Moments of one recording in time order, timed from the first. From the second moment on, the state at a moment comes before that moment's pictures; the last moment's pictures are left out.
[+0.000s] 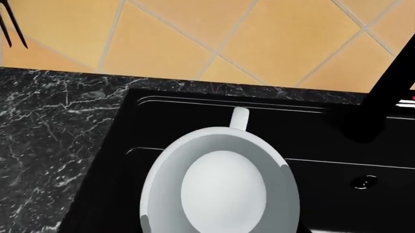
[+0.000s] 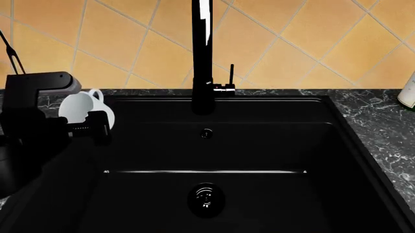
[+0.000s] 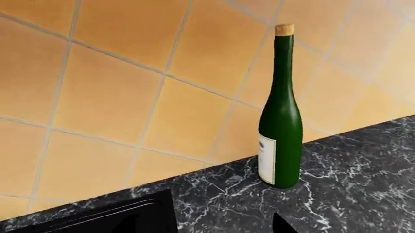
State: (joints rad) left arm -0.84 -0.83 0.17 0.21 -1.65 -1.14 -0.91; right arm 0.58 1.11 0.40 -0.14 1.31 1.06 0.39
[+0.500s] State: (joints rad) left arm -0.85 -0.84 0.19 0.21 -1.63 -1.14 -0.88; right arm 0.99 0.99 -0.02 -0.22 1.38 1.17 0.41
